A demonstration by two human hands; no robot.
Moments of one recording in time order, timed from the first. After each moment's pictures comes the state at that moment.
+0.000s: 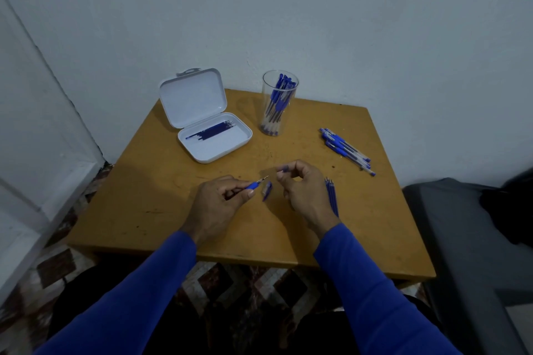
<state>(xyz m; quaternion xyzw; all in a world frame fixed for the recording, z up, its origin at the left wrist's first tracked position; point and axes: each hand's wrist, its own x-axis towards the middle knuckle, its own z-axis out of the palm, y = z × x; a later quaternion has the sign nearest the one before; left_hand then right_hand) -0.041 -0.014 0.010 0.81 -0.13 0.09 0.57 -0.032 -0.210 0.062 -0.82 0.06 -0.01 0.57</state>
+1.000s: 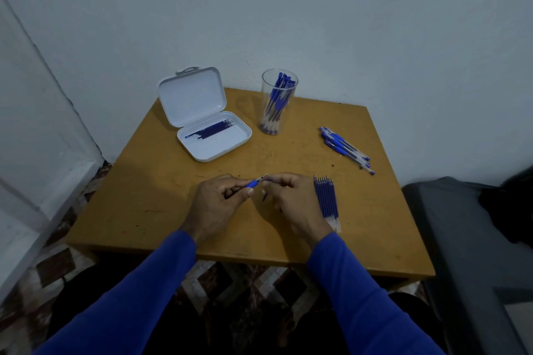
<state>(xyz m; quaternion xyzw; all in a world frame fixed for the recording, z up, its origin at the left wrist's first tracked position) -0.041 -0.013 0.011 0.82 -0.13 0.08 0.55 -0.048 -0.196 0.057 -0.79 0.06 0.03 0.60</state>
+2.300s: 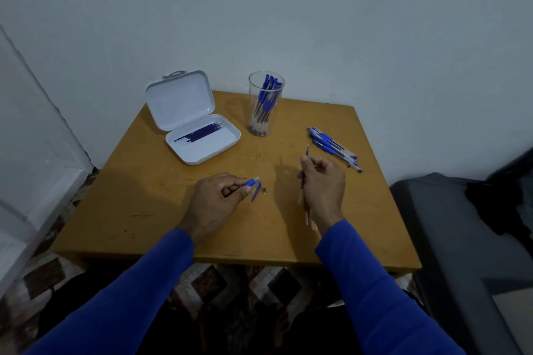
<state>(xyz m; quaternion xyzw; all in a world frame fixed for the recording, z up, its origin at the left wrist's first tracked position) -0.038 -0.030 0.020 0.83 -0.14 0.10 0.53 -0.030 -0.245 0.063 -0.77 0.20 -0.17 0.59</state>
